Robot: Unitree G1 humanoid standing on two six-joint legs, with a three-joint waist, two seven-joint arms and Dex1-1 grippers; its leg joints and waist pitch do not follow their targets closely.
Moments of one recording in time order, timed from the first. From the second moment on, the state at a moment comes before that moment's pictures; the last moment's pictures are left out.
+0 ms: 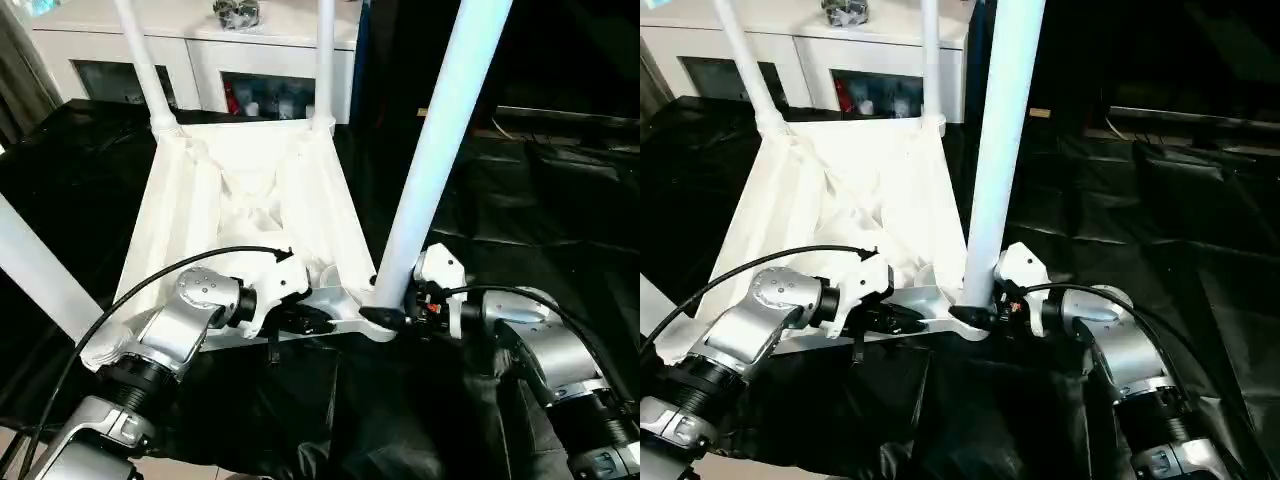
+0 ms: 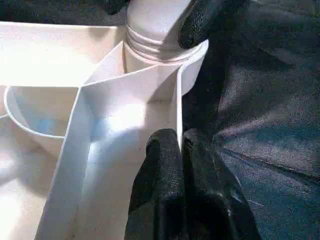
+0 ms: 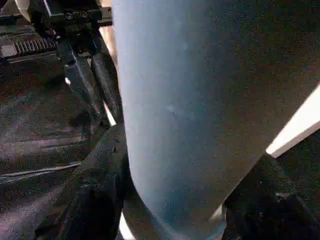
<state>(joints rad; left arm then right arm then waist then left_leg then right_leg) -0.50 0.36 -0.33 0.39 -0.02 0.20 -1.20 -0.35 -0.41 0.19 0.26 0.15 0.16 1.06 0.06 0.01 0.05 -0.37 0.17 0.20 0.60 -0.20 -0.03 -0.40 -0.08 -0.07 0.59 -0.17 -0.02</state>
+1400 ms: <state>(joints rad) -0.58 0.12 -0.30 0.52 0.08 0.33 -0.77 -0.45 -0.09 0.01 0.48 0.07 0.17 0.42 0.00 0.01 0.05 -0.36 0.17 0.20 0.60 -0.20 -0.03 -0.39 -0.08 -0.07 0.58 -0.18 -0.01</state>
